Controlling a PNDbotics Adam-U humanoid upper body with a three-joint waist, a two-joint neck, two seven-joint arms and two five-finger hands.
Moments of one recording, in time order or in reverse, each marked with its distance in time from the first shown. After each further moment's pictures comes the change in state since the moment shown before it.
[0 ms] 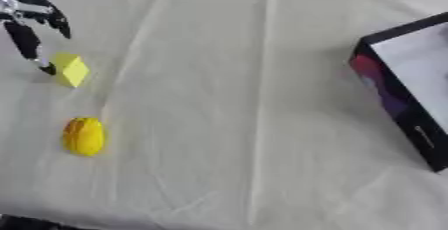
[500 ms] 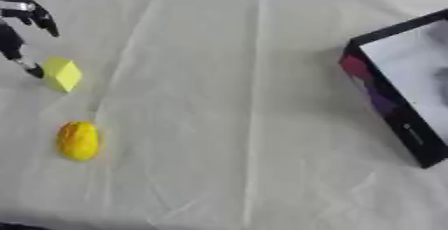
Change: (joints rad) left arm -0.002 0.016 -0.001 -0.036 0.103 0.038 -0.067; right arm -0.009 -0.003 0.004 -0.001 -0.015 -0.009 0.010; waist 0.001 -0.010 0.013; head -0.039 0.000
